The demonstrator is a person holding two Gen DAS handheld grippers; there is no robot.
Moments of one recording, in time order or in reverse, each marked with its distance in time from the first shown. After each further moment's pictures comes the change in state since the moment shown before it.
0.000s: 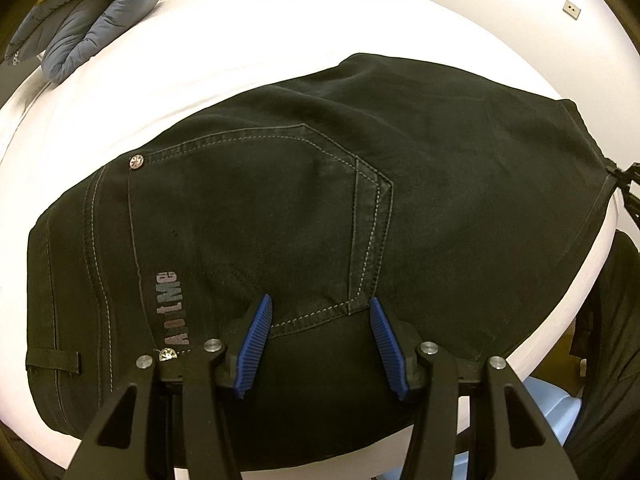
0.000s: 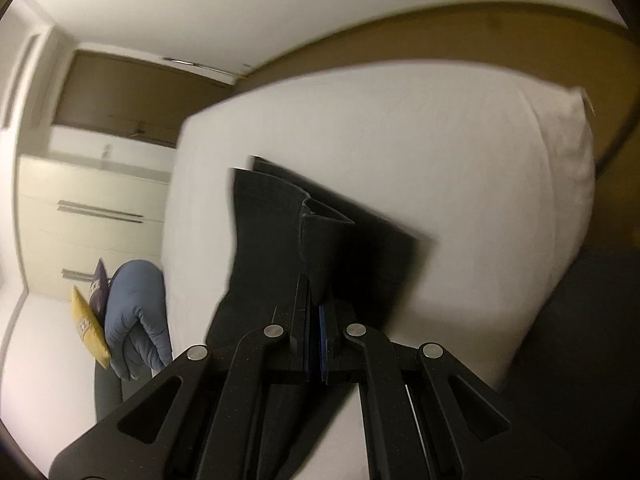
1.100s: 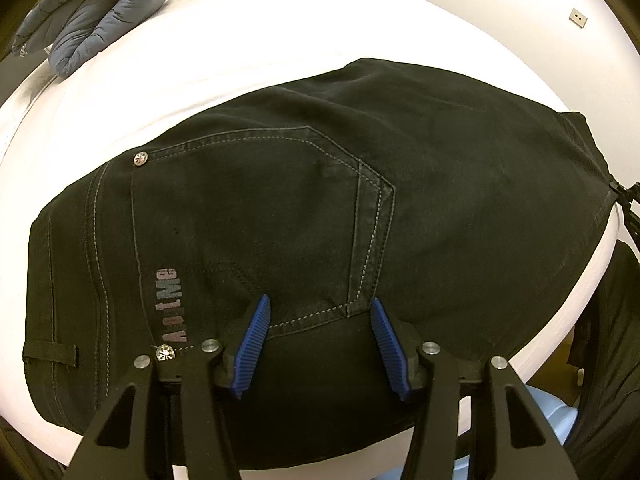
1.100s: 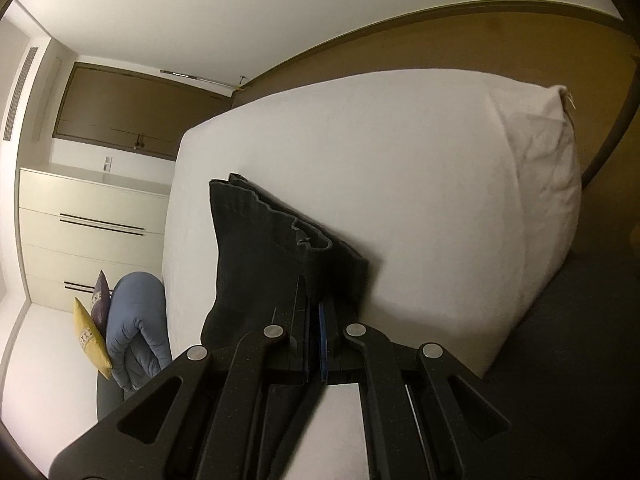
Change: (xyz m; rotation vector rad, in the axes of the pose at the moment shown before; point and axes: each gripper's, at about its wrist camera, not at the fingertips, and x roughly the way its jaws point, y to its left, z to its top) left arm -0.002 0.007 -0.008 -0.022 -0.016 0.002; right arm 0.000 -0.024 -0.003 -0.007 -0.061 0.035
